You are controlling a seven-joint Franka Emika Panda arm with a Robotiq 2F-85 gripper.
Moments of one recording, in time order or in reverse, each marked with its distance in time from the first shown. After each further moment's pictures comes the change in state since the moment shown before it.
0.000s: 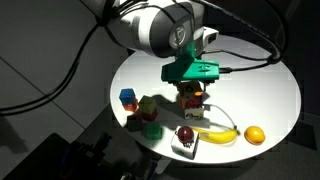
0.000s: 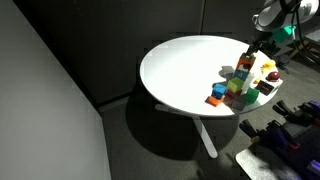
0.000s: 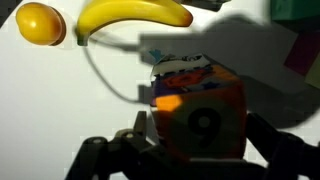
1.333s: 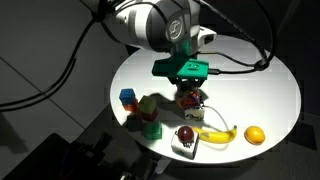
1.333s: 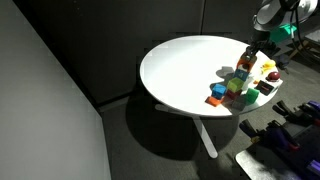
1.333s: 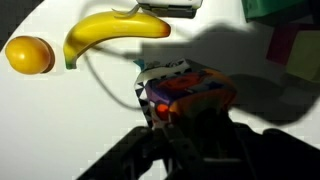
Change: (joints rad) arm 0.019 -0.019 0.003 0.004 0.001 -0.080 0.168
